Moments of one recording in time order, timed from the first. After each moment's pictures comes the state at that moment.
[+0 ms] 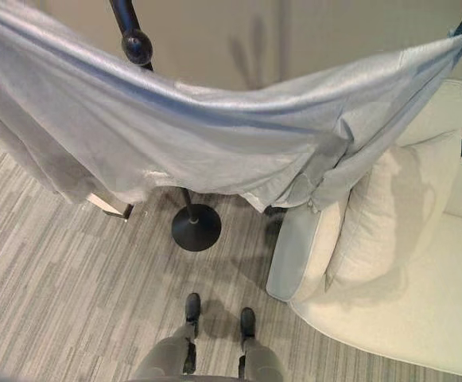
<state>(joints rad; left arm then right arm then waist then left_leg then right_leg) -0.29 1.25 0.29 -0.05 -0.11 -0.30 0.43 -0.22 -1.25 -0.31 -0.08 -0.28 -0.18 -0.40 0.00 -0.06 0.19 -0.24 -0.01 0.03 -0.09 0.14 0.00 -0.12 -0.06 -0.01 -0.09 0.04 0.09</state>
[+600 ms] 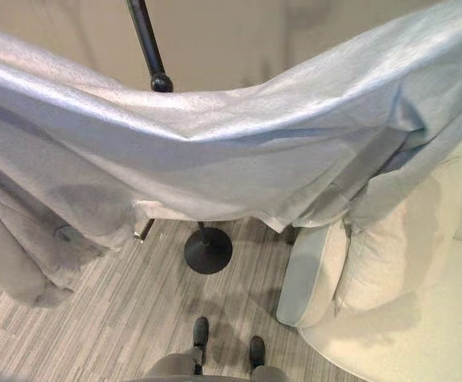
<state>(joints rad) -0.40 0.99 0.42 -0.23 -0.40 -0.49 0.35 -0.43 -1.18 -0.42 -0.18 -0.47 -0.13 -0.62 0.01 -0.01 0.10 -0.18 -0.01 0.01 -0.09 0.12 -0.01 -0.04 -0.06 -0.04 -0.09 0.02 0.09</state>
